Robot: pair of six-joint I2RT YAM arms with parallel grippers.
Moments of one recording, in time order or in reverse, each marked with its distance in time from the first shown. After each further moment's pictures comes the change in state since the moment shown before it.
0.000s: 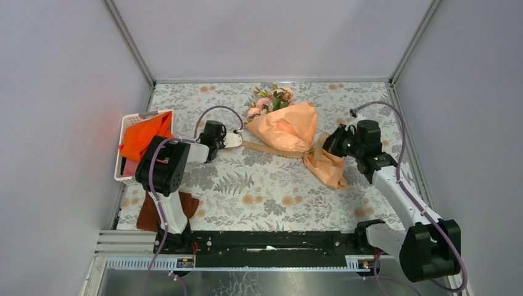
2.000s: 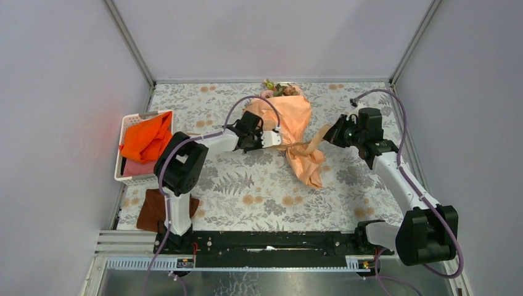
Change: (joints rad) left arm -0.285 0.100 0.399 -0.477 0.360 -0.246; right arm -0.078 0.105 0.102 -0.100 -0.001 -0.079
